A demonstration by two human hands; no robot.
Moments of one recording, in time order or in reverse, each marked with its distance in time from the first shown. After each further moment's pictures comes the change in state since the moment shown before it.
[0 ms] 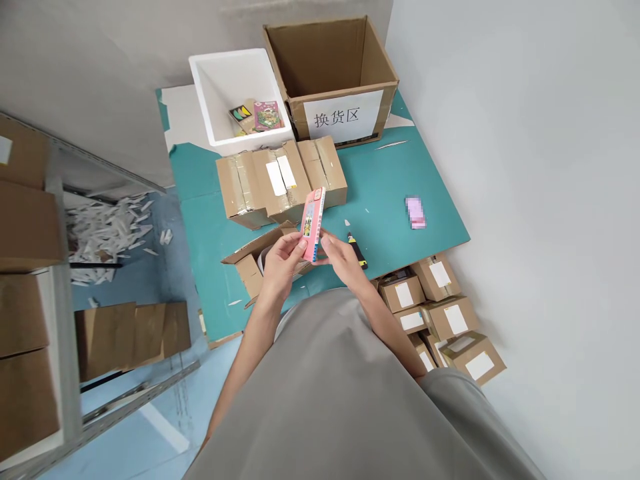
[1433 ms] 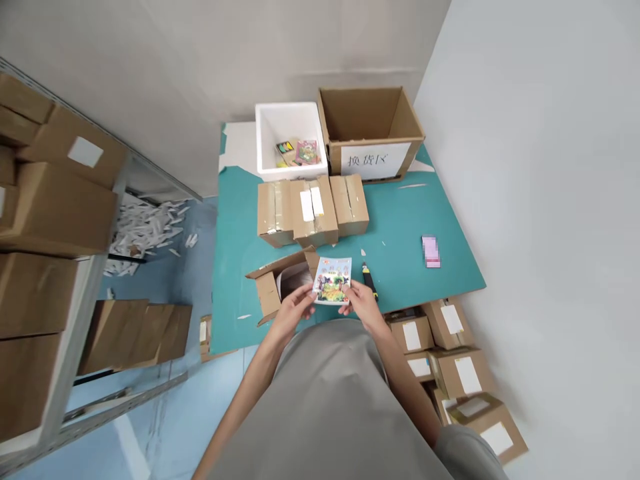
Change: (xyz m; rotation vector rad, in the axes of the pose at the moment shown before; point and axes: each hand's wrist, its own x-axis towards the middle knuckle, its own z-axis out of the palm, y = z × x) left_hand -0.037 -0.043 -0.047 0.006 0.088 -0.297; right_hand -0.011 0.052 -0.022 -0.092 0.046 0.360
